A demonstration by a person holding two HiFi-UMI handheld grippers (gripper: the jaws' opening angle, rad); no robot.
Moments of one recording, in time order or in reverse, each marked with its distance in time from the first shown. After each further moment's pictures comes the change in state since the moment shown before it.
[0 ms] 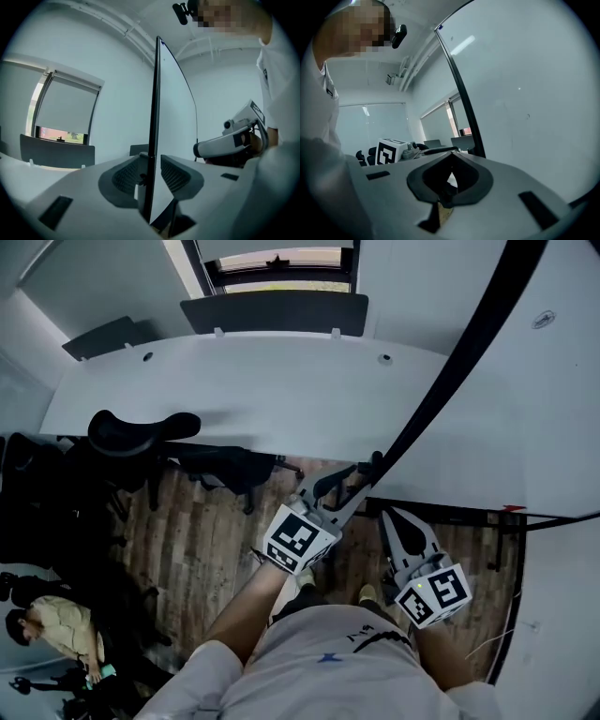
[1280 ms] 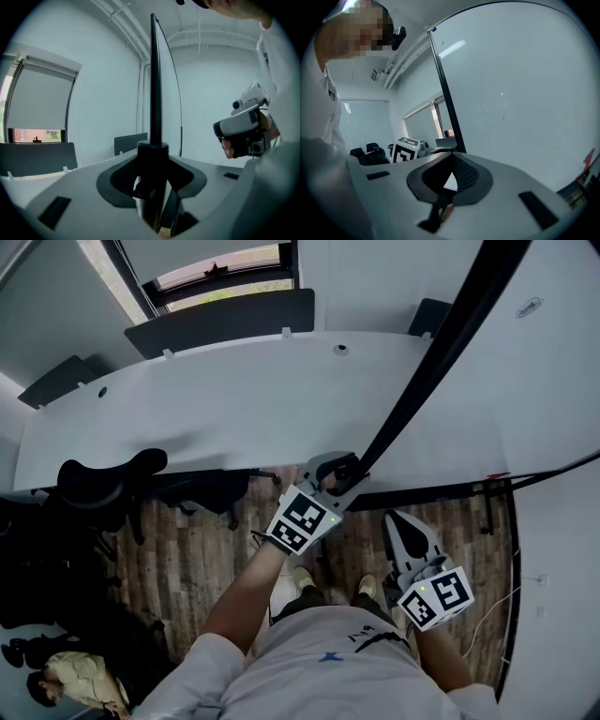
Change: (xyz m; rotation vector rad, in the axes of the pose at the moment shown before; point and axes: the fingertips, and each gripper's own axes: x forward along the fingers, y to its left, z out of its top) left arm 0.067 -0.006 -0.029 0.103 0.123 -0.240; right arm -0.025 -0.027 -0.005 0.022 -0.019 -0.222
